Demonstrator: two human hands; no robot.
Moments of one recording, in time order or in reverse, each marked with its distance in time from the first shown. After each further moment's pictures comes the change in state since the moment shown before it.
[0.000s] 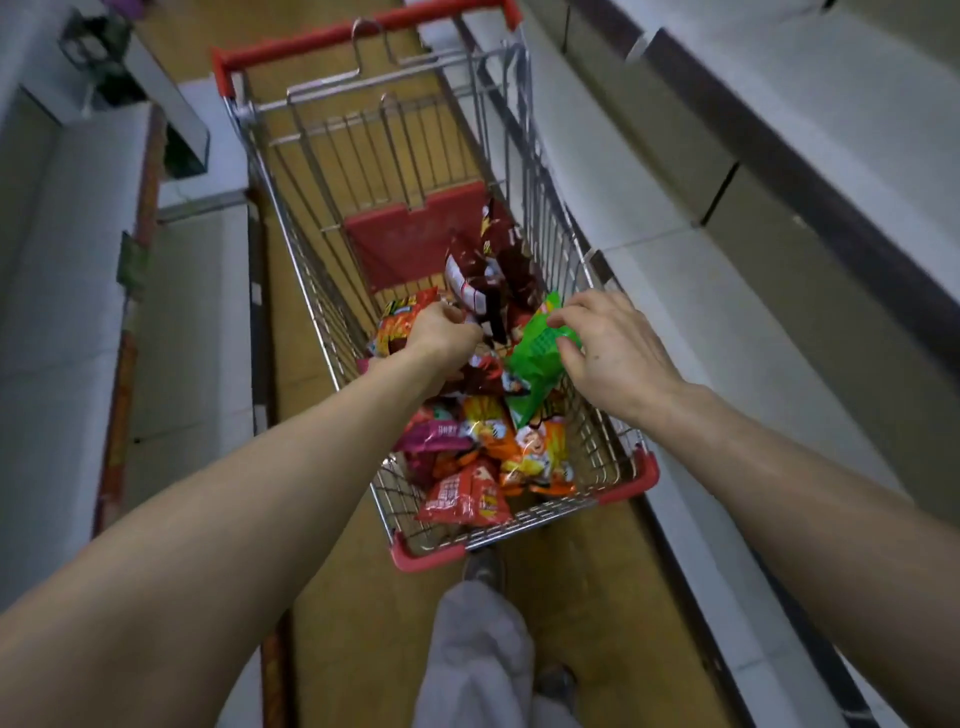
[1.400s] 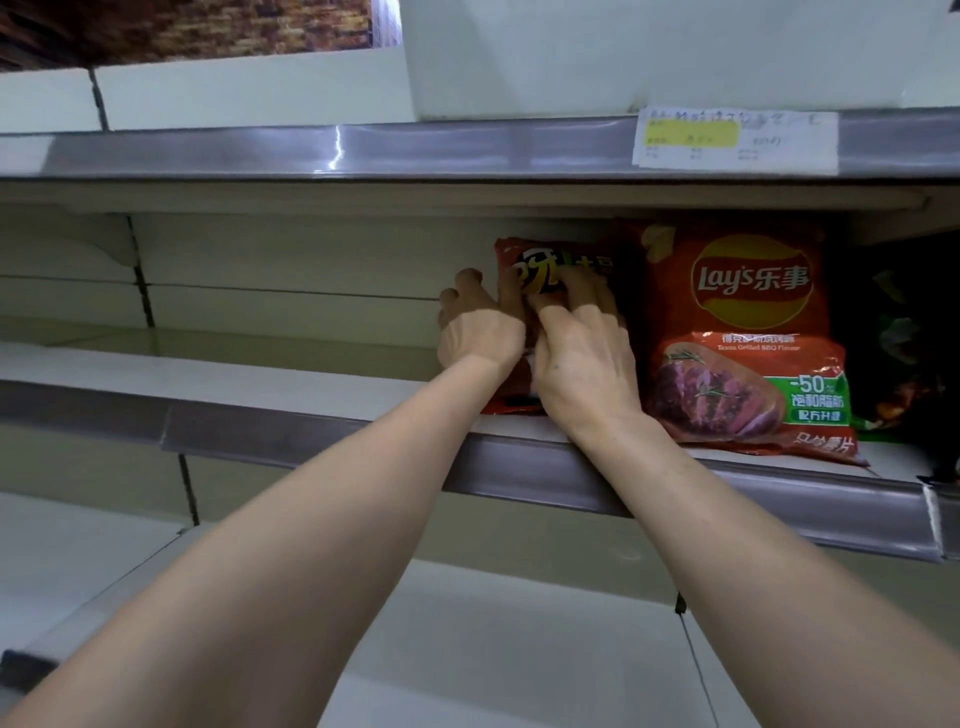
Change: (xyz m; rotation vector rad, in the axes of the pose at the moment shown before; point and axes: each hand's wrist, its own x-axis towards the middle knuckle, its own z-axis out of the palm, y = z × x) left_hand -0.370 0.506 0.238 -0.224 -0.491 1.282; right_hand -0.177 0.099 -0.479 -0.684 1.001 0.931
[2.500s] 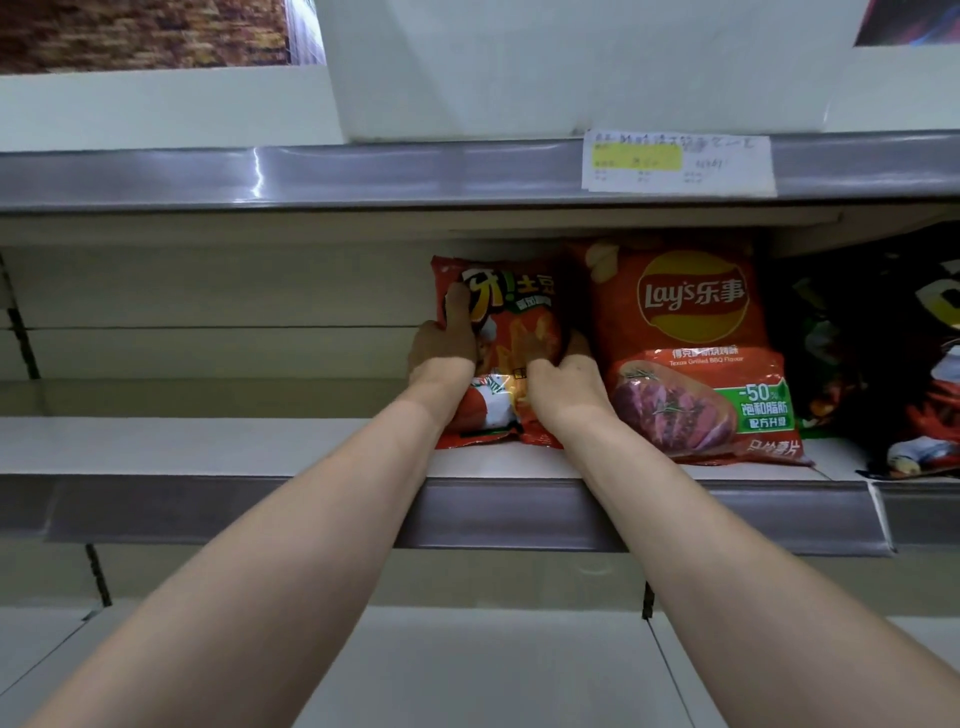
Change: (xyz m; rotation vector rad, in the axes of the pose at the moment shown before) left_hand 0.021 -0.010 0.020 -0.193 -0.160 -0.136; right_hand 0.016 0.022 0.014 0.710 -0.089 0.703
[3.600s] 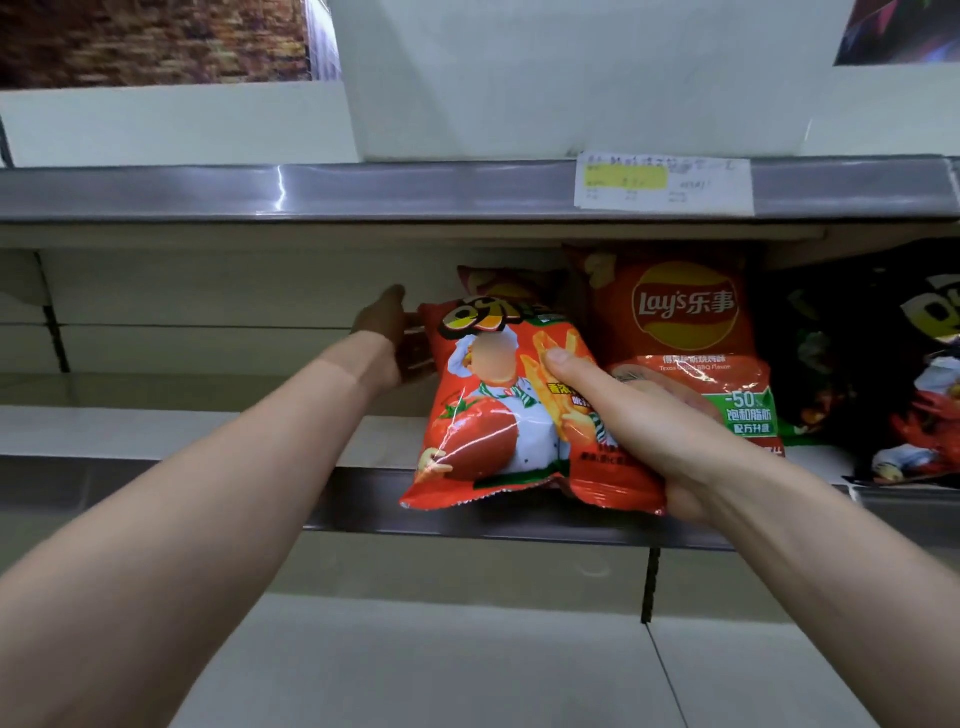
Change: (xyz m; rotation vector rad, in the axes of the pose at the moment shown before) left_hand 0.009 0.023 -0.057 -0.548 -0.189 -0.365; right_hand -0.066 -0.006 -0.082 0.083 -0.502 0.026
